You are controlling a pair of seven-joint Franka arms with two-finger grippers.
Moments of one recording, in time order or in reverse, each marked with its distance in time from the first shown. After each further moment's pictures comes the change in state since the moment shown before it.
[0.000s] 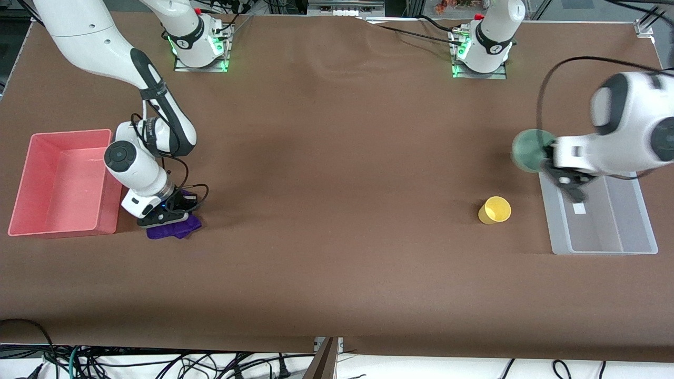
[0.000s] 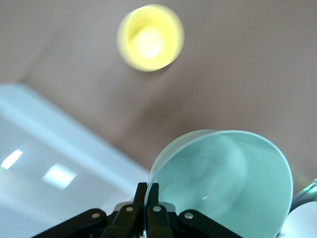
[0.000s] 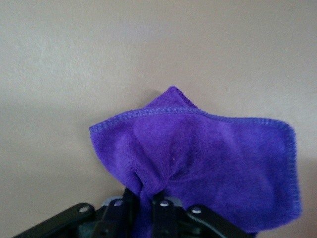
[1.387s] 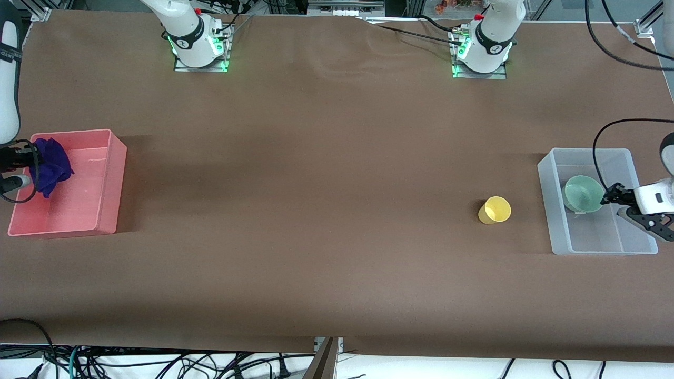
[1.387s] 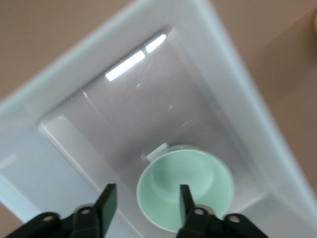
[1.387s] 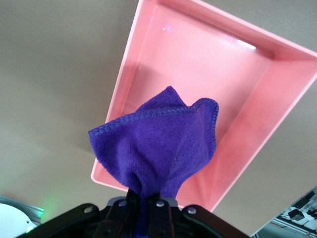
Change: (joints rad) left arm 0.298 0.324 -0.072 0.253 0.004 0.179 0.000; right arm -0.089 -0.113 -0.355 0.458 -0.001 -0.965 -0.705
